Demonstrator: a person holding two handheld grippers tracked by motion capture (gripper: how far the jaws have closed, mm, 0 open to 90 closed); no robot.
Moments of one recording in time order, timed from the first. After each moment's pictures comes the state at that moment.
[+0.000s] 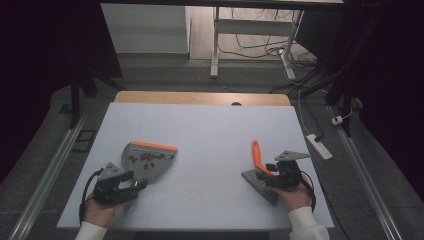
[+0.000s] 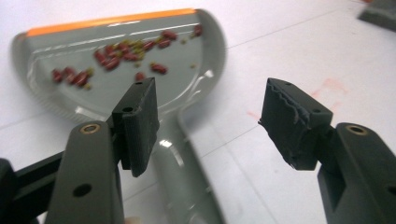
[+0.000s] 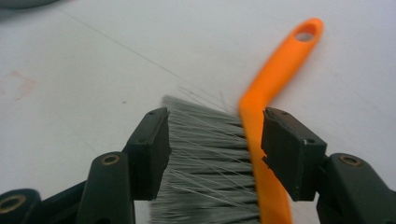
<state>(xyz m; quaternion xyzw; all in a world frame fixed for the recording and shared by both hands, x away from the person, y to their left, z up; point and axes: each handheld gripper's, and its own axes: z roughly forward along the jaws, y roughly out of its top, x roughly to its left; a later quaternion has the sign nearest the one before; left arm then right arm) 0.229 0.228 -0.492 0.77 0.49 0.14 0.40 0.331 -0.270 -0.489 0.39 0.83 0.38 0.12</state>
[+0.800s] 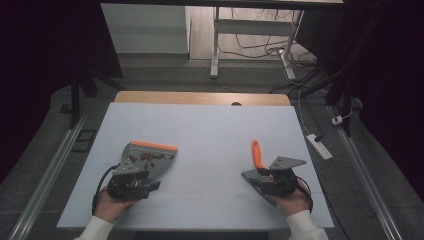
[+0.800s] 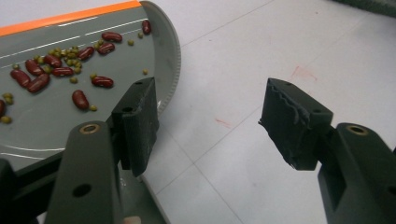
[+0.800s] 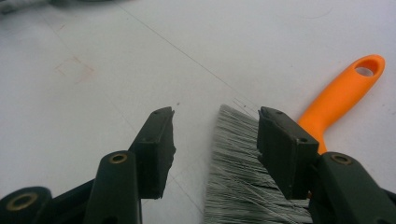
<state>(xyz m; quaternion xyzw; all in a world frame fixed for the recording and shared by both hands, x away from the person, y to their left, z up) 0.252 0.212 -0.503 0.80 0.43 0.09 0.40 0.311 -0.256 -0.485 0.31 0.85 0.41 0.12</state>
